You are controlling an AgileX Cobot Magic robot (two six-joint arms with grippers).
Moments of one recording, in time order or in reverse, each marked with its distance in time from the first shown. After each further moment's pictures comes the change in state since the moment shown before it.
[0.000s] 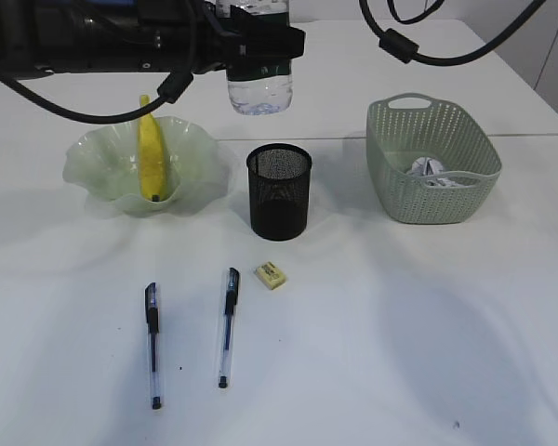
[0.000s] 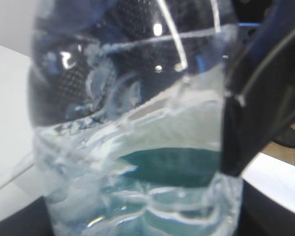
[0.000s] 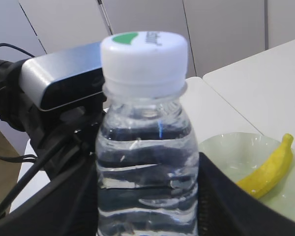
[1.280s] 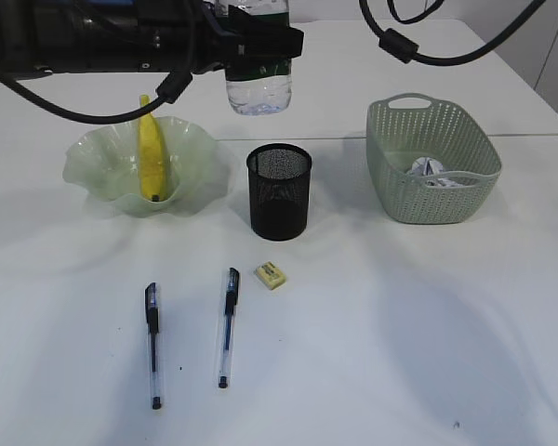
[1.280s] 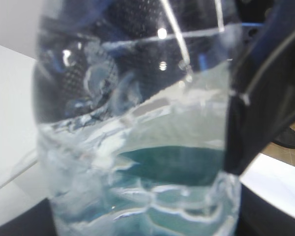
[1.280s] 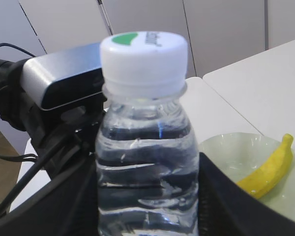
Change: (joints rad) left arm 0.000 0.000 0.000 0.000 0.006 -0.002; right arm 0.000 0.000 0.000 0.000 0.000 -0.004
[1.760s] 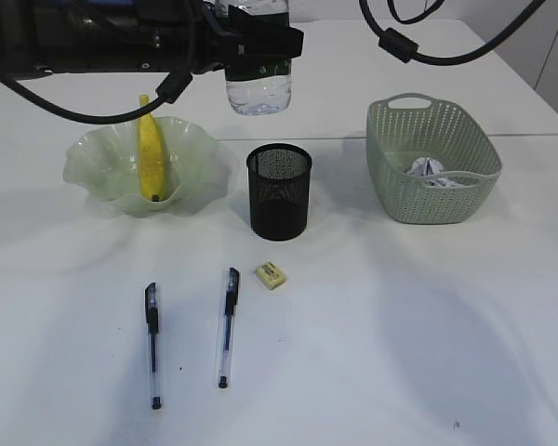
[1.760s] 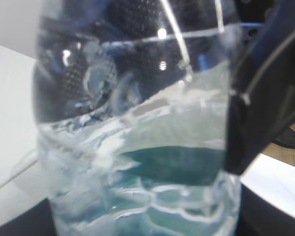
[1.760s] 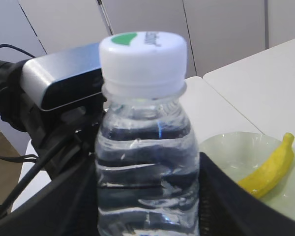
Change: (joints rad) left arm 0.000 0.000 0.000 0.000 0.002 0.000; right arm 0.000 0.000 0.000 0.000 0.000 0.008
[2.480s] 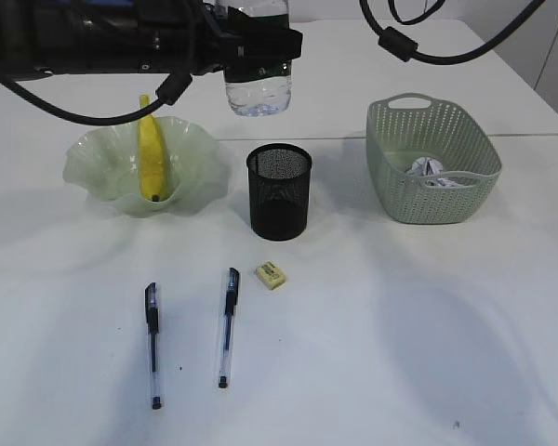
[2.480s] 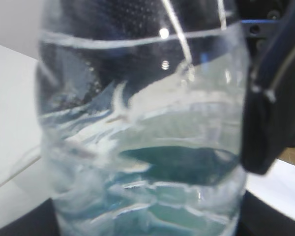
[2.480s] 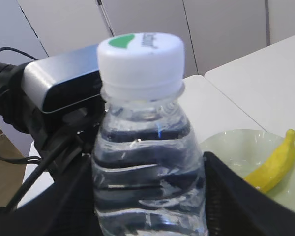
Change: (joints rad) left arm 0.000 0.003 0.000 0.000 0.004 -0.002; right arm 0.000 0.000 0.000 -0.002 0.004 0.021
